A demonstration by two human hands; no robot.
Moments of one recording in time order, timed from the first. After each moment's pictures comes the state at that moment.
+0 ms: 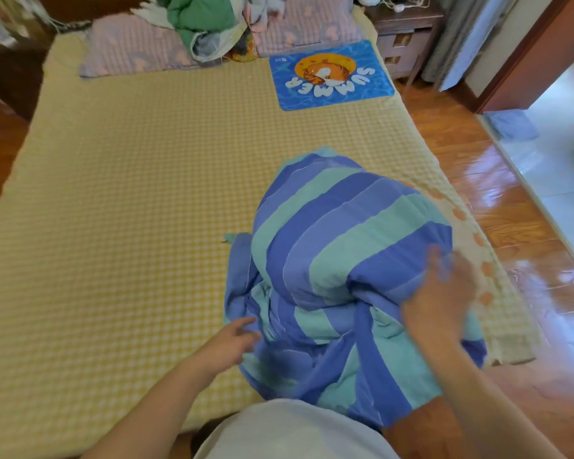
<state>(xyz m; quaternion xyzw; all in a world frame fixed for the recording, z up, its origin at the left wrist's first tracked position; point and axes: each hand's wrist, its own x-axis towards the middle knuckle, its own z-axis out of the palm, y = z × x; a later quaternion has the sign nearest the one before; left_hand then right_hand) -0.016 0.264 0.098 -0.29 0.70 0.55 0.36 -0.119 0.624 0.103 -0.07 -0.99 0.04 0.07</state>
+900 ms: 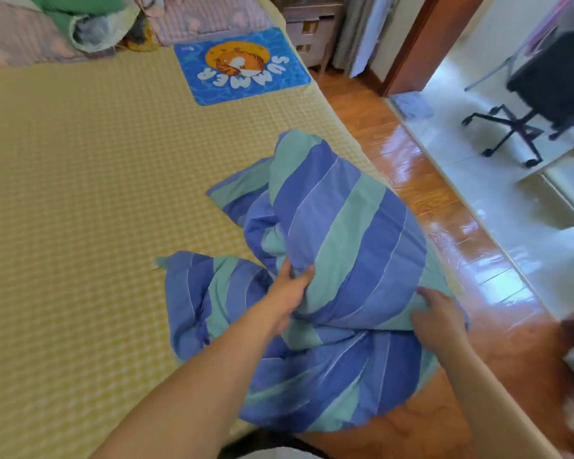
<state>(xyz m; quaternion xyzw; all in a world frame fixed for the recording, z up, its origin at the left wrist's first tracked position) -0.151 0.434 0.091 -0.15 0.59 0.73 0.31 -0.079 0.690 0.141 -0.35 -0.90 0.22 -0.14</state>
